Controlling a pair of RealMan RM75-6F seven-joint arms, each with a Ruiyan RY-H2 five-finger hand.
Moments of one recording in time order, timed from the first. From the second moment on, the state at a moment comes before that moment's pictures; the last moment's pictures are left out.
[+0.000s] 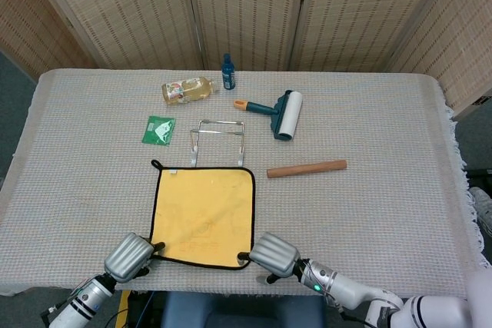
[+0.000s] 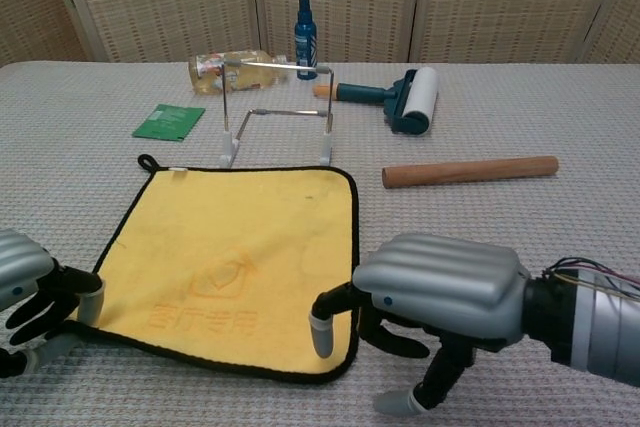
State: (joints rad) left arm -0.35 -1.47 0.16 -1.39 1.75 1.26 0.14; right arm 0.64 -1.57 -0.02 -1.60 -1.76 0.82 -0.06
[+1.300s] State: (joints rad) left arm -0.34 -1.47 0.16 -1.38 1.76 1.27 0.12; right arm 0.72 -1.76 -0.03 -1.43 -1.66 0.85 -0.21
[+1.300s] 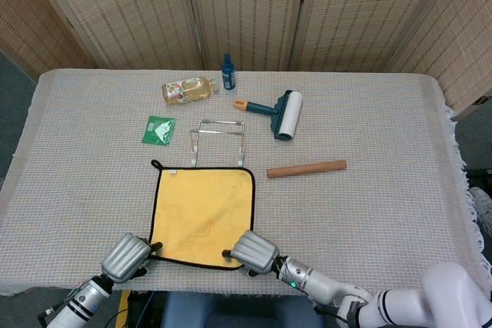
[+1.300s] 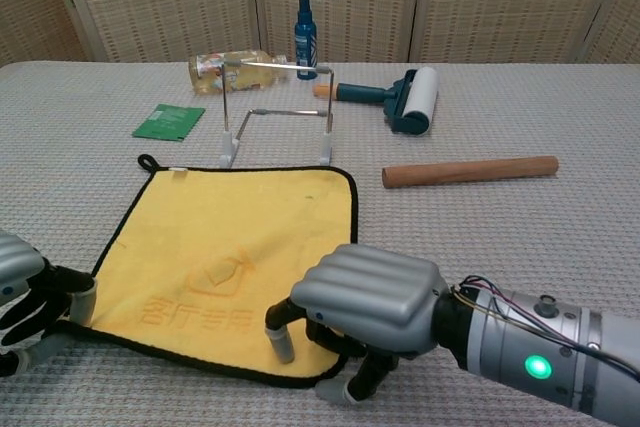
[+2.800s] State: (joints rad) left arm -0.58 -1.34 -0.01 -1.52 1.58 1.00 -0.03; right arm 0.76 -1.75 0.13 -1.39 -1.49 0.92 -0.24
